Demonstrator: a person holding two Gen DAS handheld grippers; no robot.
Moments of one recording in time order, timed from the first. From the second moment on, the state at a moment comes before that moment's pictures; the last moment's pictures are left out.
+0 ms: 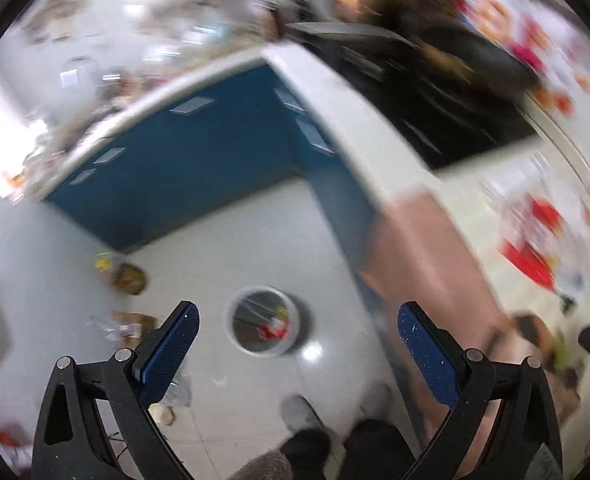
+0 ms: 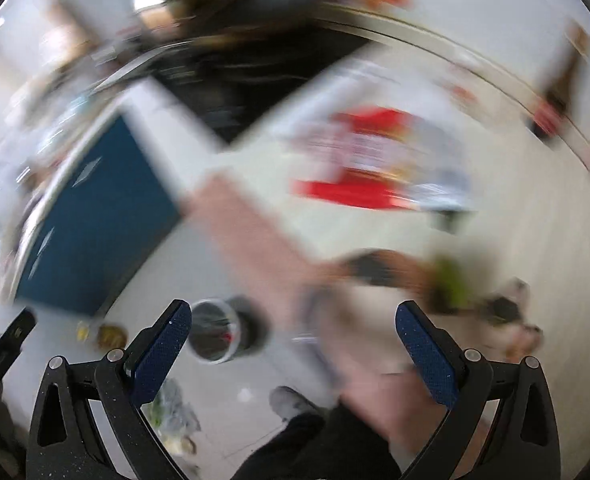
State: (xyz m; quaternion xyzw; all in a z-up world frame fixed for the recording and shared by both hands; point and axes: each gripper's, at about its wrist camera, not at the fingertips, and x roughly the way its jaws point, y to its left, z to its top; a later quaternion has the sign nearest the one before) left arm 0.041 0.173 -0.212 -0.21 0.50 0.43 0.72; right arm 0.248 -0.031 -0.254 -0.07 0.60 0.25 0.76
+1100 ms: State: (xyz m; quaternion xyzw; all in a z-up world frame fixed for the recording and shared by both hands) left arm 0.269 0.092 -0.335 -0.21 0.66 0.26 0.68; right arm 0.385 -0.100 -0.350 0.00 0.62 0.25 0.74
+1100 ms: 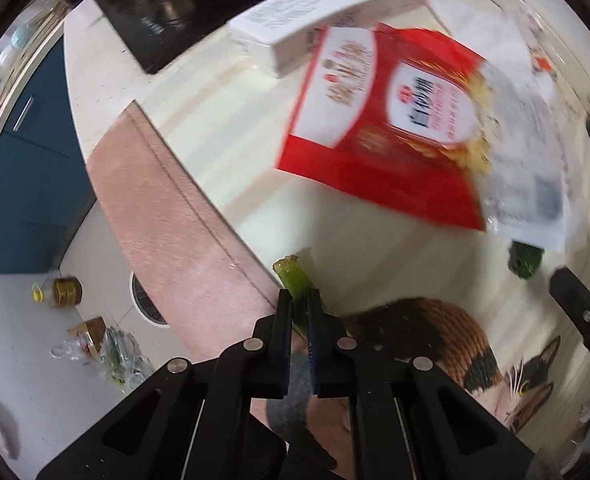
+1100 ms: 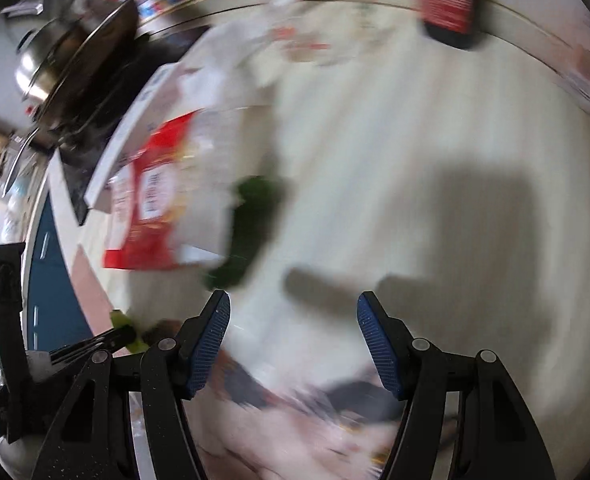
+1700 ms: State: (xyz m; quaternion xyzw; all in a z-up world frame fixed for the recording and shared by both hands) left arm 0.243 0.092 -0.305 -0.21 0.64 0.22 0.70; right arm 0.355 -0.110 -0.350 -0.05 0.63 0.22 0.74
